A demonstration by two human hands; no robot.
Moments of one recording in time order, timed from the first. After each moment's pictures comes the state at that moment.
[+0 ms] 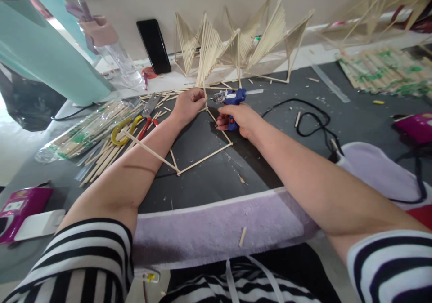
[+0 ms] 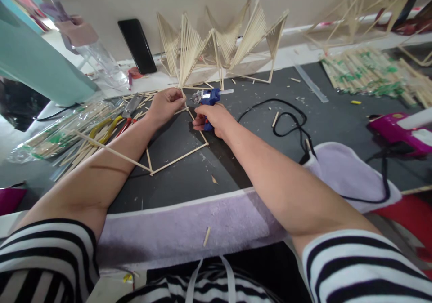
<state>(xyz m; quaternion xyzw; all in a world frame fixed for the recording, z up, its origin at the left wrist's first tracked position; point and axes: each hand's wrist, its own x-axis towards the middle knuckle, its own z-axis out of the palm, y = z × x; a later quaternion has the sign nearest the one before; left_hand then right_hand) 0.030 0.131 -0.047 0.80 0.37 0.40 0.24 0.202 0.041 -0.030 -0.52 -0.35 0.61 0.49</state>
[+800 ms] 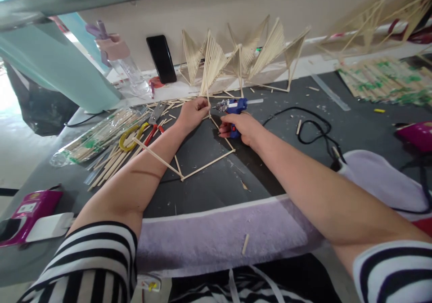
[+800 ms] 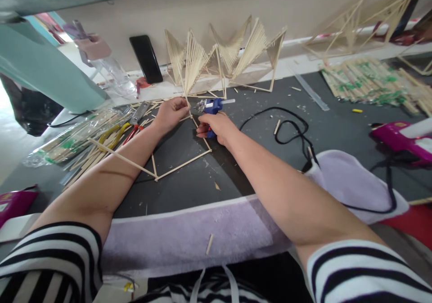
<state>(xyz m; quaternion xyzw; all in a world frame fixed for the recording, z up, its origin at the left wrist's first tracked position) 0.029 0.133 -0.050 0.81 0.39 0.39 0.20 0.200 0.040 -0.030 -0.52 -0.35 0.61 0.49</state>
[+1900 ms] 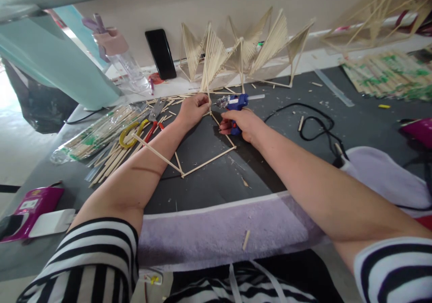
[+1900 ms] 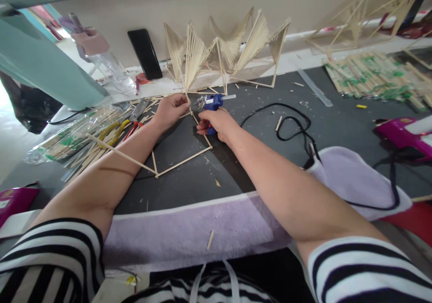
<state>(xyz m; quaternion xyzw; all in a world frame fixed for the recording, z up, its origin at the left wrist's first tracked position) 0.030 0.132 -0.048 0.81 0.38 0.39 0.21 0.200 0.041 -0.033 -0.52 -0.36 0.60 0.49</state>
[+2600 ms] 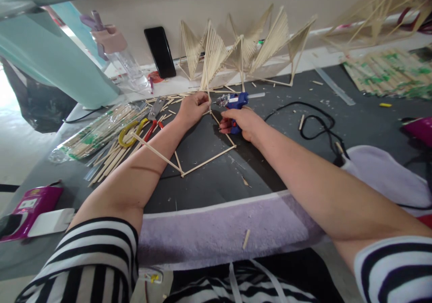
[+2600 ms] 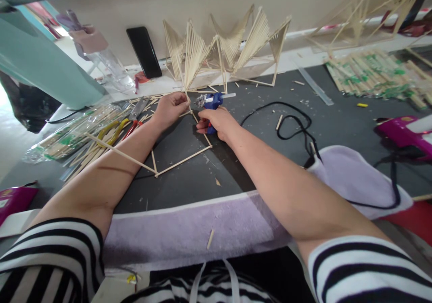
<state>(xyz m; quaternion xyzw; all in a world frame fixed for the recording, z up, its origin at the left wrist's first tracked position) 0.030 0.131 -0.047 0.81 0.37 0.40 0.21 0.200 0.040 -0.032 -0.53 -0.35 0.60 0.48</state>
